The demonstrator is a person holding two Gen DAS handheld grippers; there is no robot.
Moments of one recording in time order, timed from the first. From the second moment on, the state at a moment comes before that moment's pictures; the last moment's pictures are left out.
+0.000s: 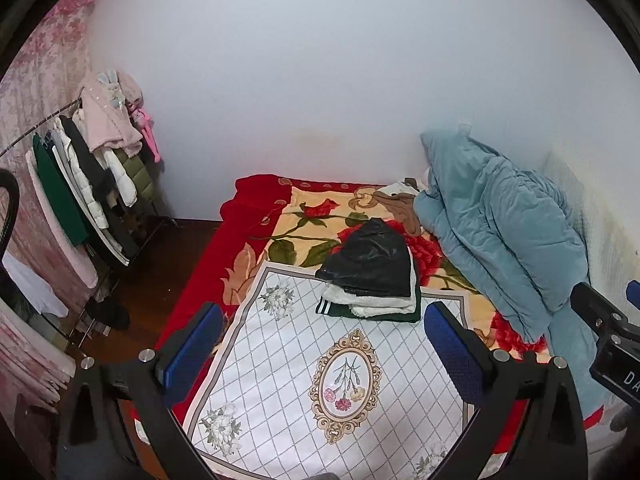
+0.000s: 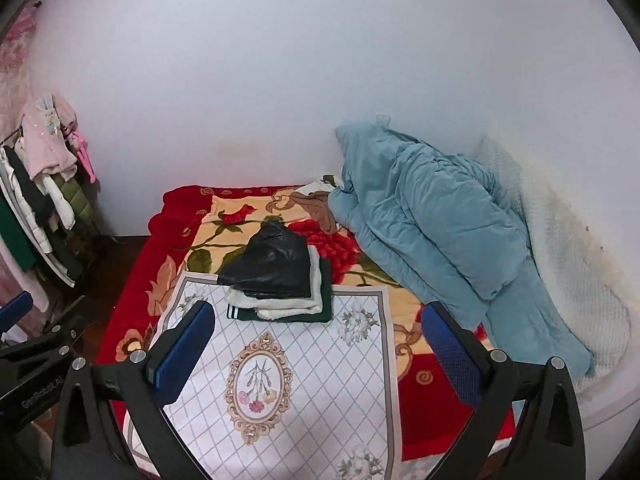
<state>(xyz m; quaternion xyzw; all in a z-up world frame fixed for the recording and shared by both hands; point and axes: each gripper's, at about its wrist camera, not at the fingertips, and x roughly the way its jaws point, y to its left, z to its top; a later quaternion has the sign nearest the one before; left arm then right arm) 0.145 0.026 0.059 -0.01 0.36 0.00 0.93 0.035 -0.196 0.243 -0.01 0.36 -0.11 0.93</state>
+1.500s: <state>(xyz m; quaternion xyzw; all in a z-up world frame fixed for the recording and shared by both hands) 0.134 0.027 0.074 -0.01 0.35 0.01 0.94 0.044 -0.199 0.247 -0.03 0.35 -0.08 0.93</state>
